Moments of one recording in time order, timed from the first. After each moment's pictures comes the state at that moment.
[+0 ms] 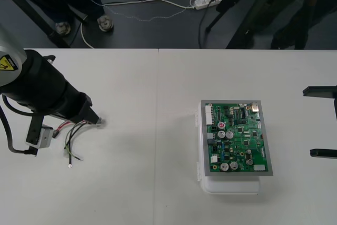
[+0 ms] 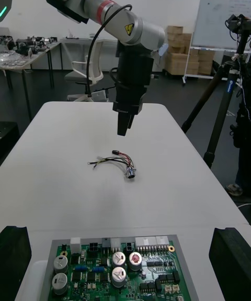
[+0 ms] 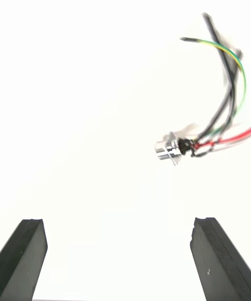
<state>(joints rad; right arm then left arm) 0.08 -0.77 -0.35 -1.84 0.85 -1.57 0.04 -0.94 1.31 -0.99 -1.96 -1.72 -1.19 -1.06</state>
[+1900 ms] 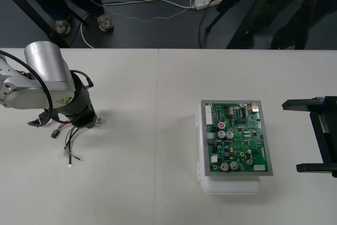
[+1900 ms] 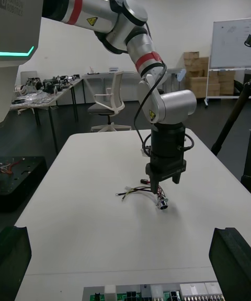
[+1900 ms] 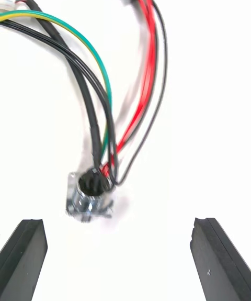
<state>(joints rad) 0.08 -0.75 -0.21 -1.83 0.77 -1.57 0.03 -1.41 1.02 -1.85 -1.57 -1.89 -0.79 -1.53</state>
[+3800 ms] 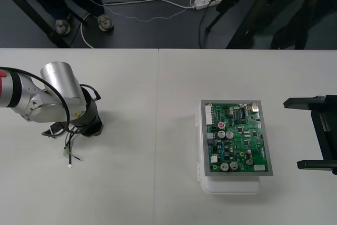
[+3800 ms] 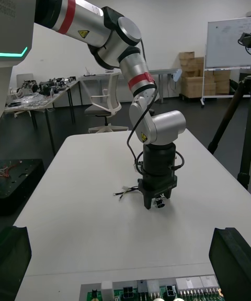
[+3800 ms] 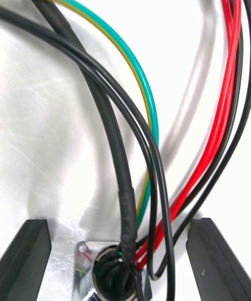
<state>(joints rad) 0.07 -0.75 -0.21 -1.80 0.76 -1.57 0.03 -1.28 0.88 -1.85 -1.36 -1.91 -0.71 -1.54</state>
